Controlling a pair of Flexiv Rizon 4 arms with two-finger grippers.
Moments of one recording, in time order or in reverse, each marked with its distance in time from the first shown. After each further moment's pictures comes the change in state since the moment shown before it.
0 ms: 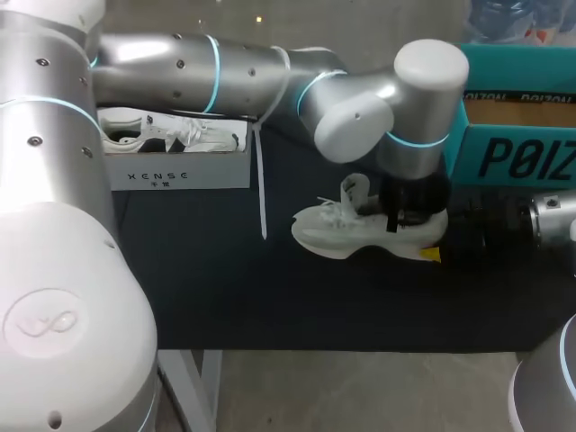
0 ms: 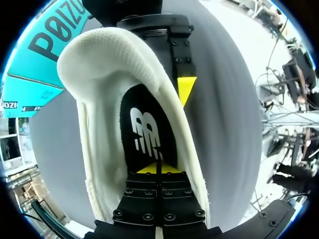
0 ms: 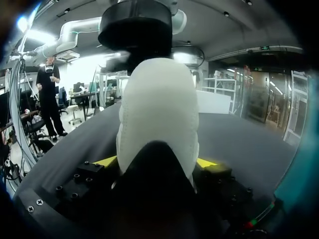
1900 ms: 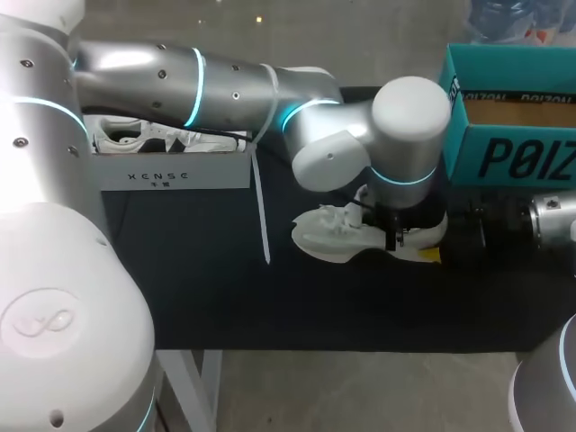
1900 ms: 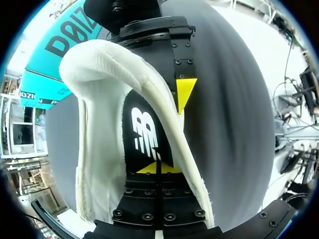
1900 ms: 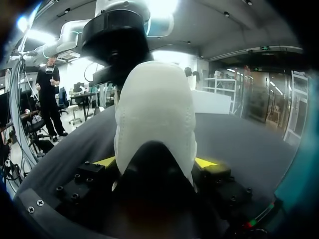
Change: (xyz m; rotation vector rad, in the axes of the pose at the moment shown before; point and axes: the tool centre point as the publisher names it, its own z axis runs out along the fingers) left arm 0.009 -0.001 0.007 0.067 -0.188 -0.093; right arm 0.002 0.001 0.000 0.000 0.001 0.000
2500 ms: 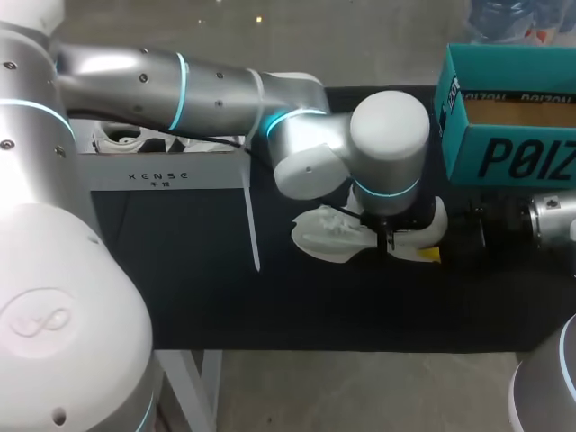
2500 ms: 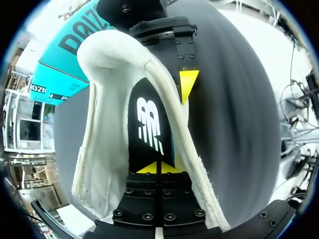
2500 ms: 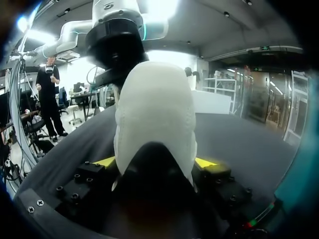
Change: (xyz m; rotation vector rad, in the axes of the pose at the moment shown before) left arm -0.004 0.009 -0.004 0.049 -0.081 -0.028; right arm 0.000 0.001 0.000 0.000 0.000 0.000
